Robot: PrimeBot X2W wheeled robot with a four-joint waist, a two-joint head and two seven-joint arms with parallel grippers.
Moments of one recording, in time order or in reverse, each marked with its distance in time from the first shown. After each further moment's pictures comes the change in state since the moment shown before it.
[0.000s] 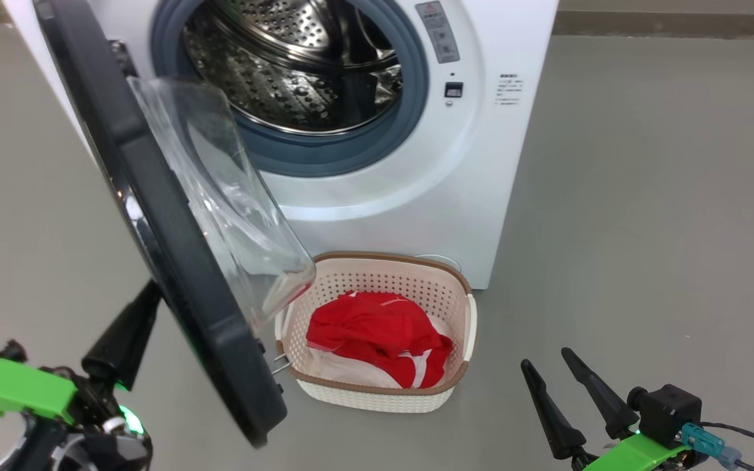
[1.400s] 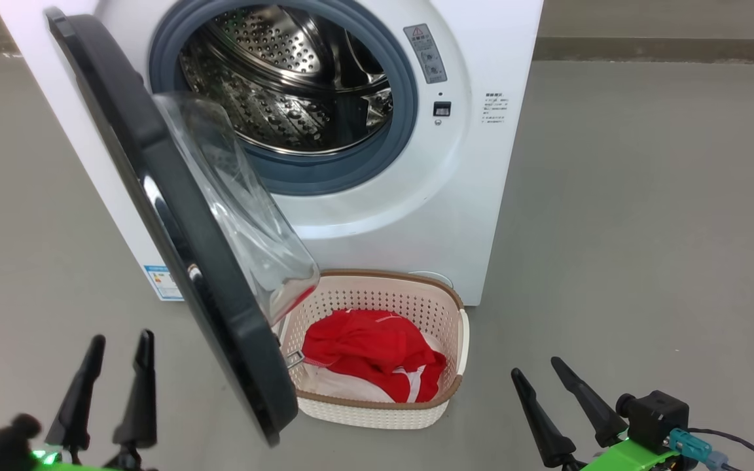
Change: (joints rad) left arm 0.149 0.189 -0.222 0.174 0.927 -0.361 -0.681; right arm 0.001 0.018 0.015 0.025 0.006 0.000 0.000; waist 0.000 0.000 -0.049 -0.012
